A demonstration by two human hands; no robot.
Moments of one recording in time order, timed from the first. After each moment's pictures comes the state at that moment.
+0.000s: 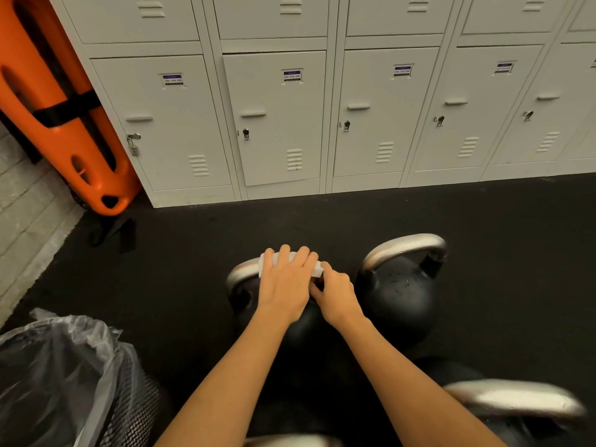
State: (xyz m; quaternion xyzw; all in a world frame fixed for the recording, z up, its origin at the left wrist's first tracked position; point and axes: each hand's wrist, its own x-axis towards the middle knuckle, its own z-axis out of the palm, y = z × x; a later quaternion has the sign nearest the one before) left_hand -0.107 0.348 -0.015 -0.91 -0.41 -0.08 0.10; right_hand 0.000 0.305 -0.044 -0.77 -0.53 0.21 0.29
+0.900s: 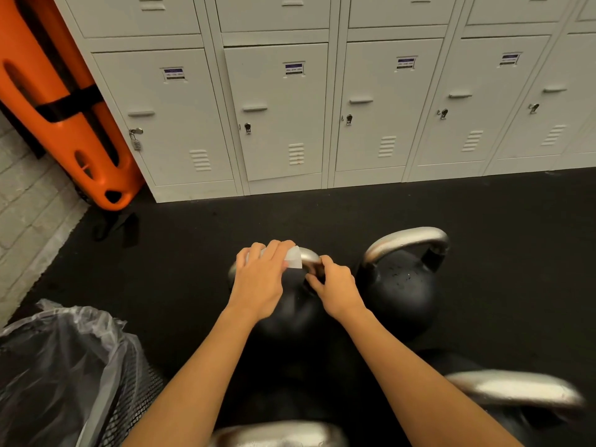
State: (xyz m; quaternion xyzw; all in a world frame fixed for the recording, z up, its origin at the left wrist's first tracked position) left_hand -0.150 0.358 -0.019 -0.88 -0.43 -0.18 -0.04; right_hand -0.002 0.302 -0.036 -0.78 -0.52 0.23 0.27
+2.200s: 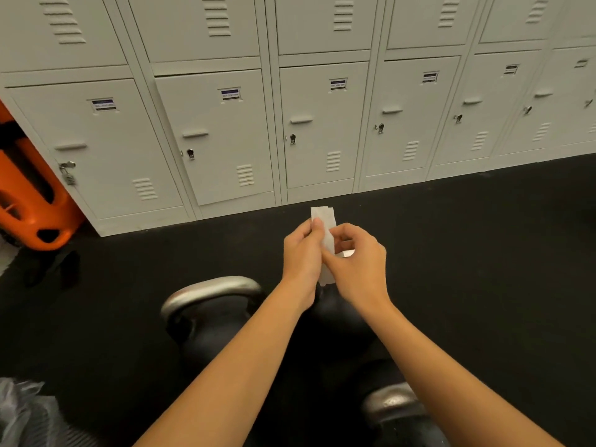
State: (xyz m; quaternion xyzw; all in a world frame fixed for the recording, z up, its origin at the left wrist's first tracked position) left_hand 0.025 0.293 0.071 -0.50 -0.40 -0.37 -0.67; right_hand 0.091 0.240 0.058 -0.71 -0.42 0.08 0.55
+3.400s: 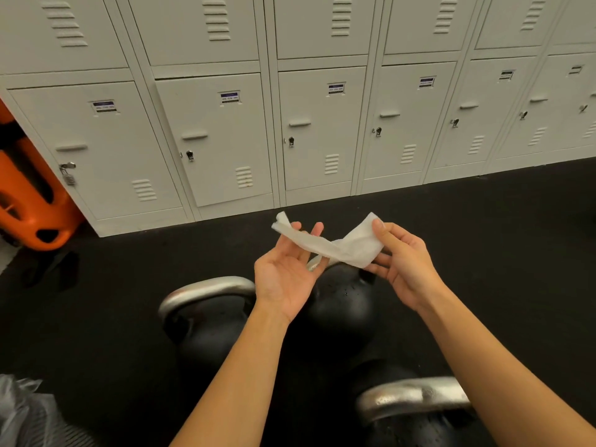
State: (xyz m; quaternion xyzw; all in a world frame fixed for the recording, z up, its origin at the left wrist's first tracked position) left_hand -0.002 0.291 0.056 -0.21 -0.12 -0.39 -0.89; right_hand 0.153 0.206 0.071 -0.55 -0.24 0.41 0.69
